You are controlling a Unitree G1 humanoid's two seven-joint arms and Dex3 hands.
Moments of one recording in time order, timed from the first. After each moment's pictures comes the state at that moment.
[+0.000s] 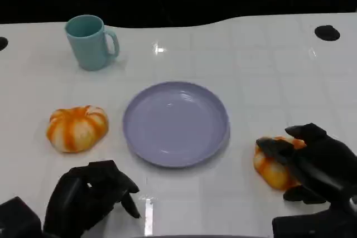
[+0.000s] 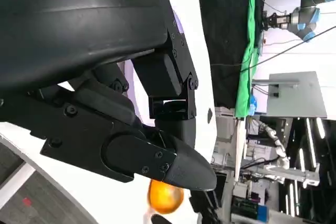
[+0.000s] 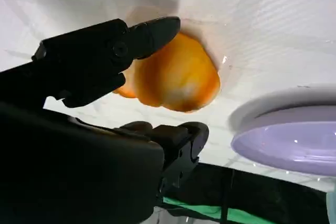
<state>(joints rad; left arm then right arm) -0.03 0.00 0.11 0.51 -0.32 -0.47 -0.58 -0.16 -0.41 0.34 0.17 -1.00 -0.11 -0.02</state>
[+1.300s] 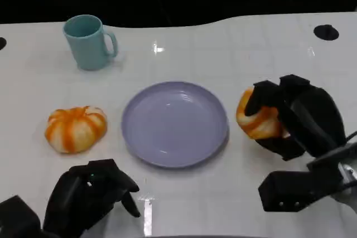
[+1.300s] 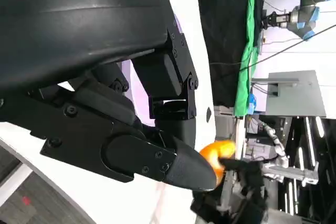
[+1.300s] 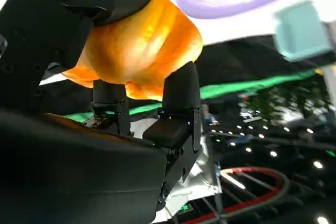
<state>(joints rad) -0.02 0.00 0.11 0.49 -0.32 -0.46 -0.58 -0.51 -0.30 0.39 0.67 -0.78 -0.52 -0.62</state>
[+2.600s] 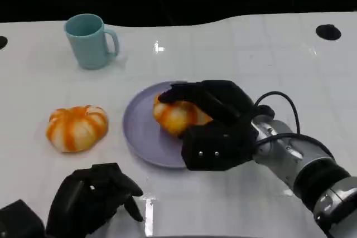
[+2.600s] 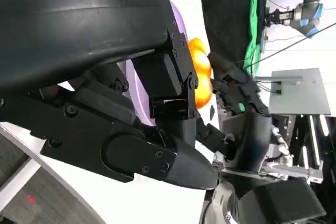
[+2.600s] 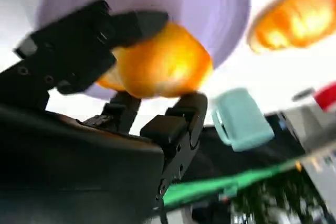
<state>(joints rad) 0.00 -0.01 0.10 0.46 -0.30 -0.46 -0.57 -0.84 0.02 0.48 1.08 -0.64 -0.40 -0.17</state>
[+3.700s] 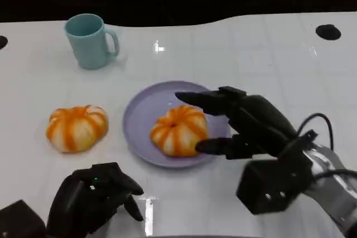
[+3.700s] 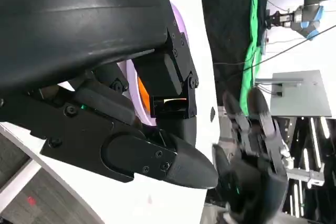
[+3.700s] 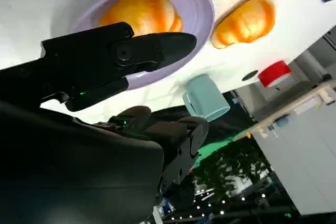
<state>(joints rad) 0.00 -0.01 0.10 0.46 -0.29 -0.46 -0.56 -0.45 -0.20 0.36 0.48 -0.51 -0.56 -0.06</state>
